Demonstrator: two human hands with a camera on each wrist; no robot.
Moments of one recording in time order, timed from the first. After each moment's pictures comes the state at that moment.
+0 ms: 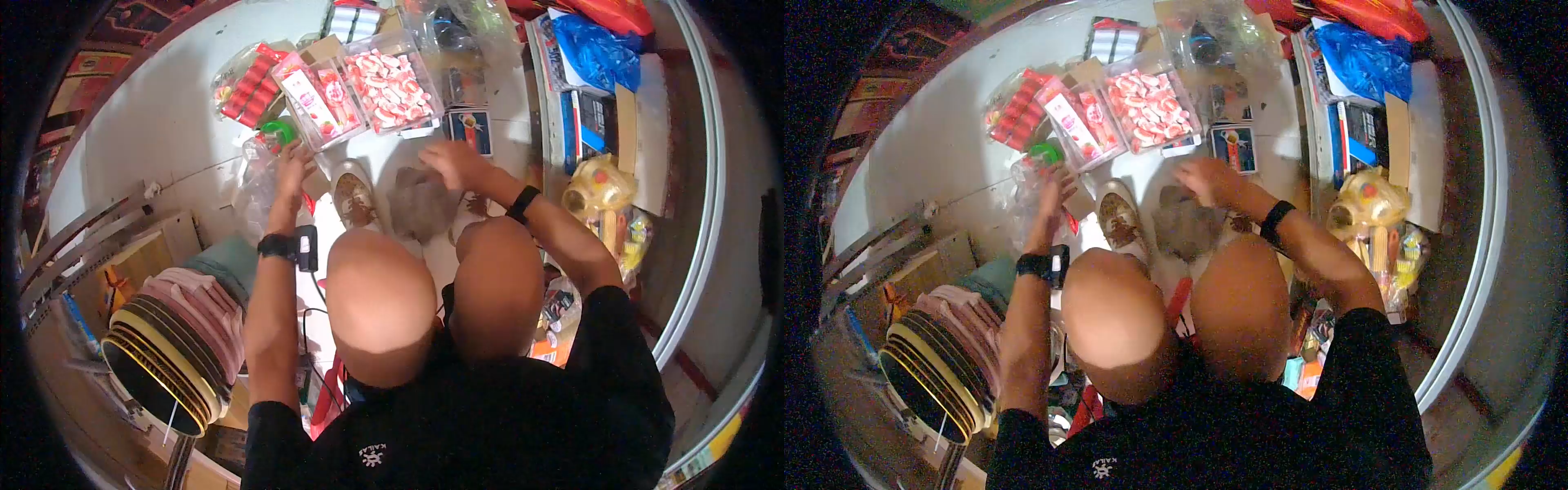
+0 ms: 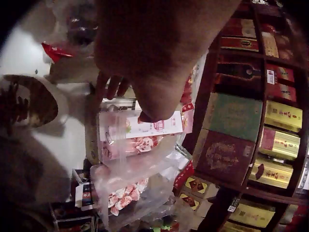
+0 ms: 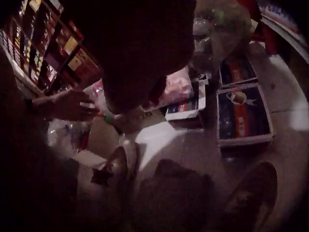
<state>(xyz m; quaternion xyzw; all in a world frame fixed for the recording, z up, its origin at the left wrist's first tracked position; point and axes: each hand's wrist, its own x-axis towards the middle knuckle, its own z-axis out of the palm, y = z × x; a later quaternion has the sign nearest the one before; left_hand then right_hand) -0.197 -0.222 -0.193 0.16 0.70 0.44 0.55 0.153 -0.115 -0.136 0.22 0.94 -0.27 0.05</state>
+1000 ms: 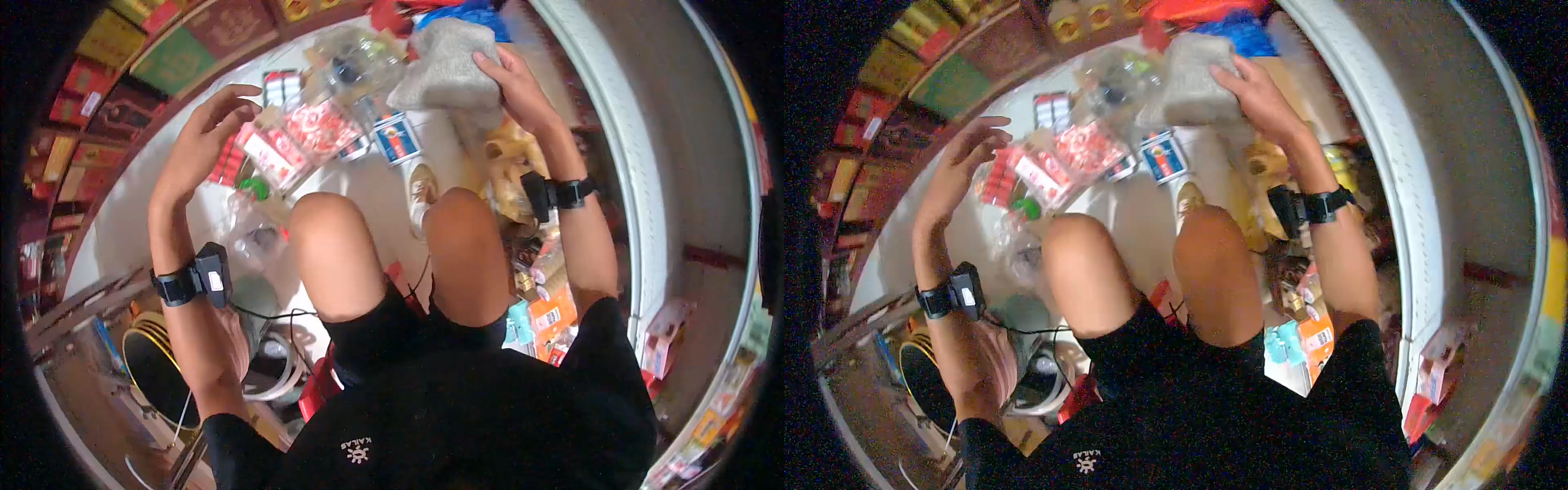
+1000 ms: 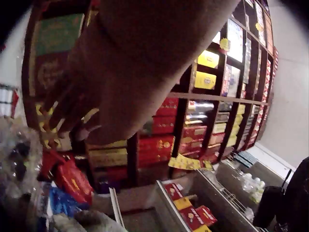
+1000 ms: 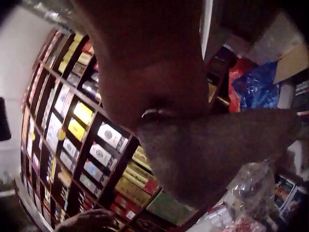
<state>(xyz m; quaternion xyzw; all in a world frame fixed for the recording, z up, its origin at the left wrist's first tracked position) -0.141 -0.162 0.186 0.69 0.51 0.24 0.45 0.295 -0.125 0.155 0.47 0.58 -0.54 -0.39</state>
